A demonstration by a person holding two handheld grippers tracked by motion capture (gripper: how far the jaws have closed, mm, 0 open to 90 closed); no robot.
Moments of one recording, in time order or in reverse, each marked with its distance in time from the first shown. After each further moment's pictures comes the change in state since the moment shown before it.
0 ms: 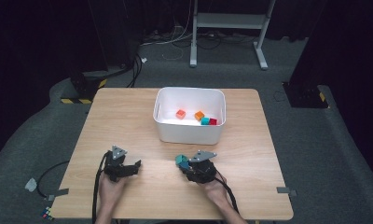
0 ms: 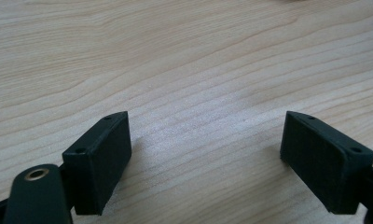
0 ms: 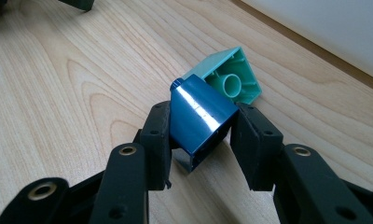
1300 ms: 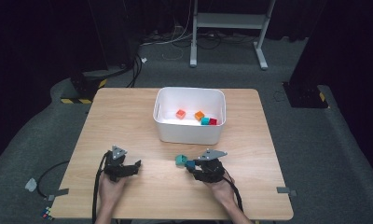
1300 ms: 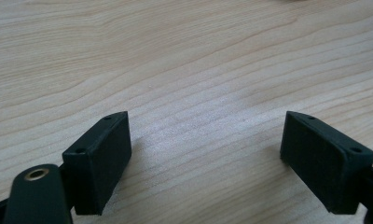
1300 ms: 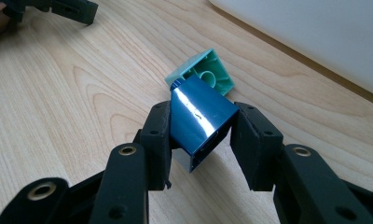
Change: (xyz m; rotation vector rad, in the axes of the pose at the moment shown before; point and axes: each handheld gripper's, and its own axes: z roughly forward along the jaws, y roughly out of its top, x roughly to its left) left arm 0.000 0.000 0.000 0.000 0.000 0.000; right arm -0.012 -0.003 -0.025 -0.027 0.011 0.042
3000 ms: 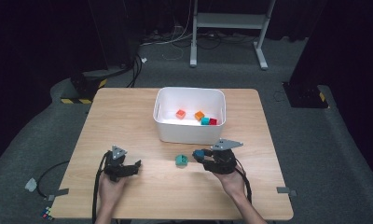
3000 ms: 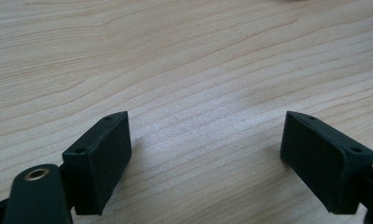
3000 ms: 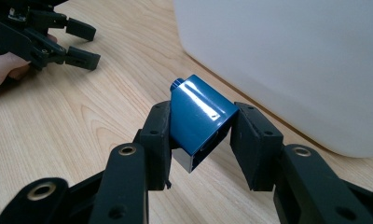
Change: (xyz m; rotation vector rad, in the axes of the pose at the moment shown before) left arm 0.000 0.000 0.000 0.000 0.000 0.001; right arm -0.020 0.027 -0.046 -0.078 -0.008 0.020
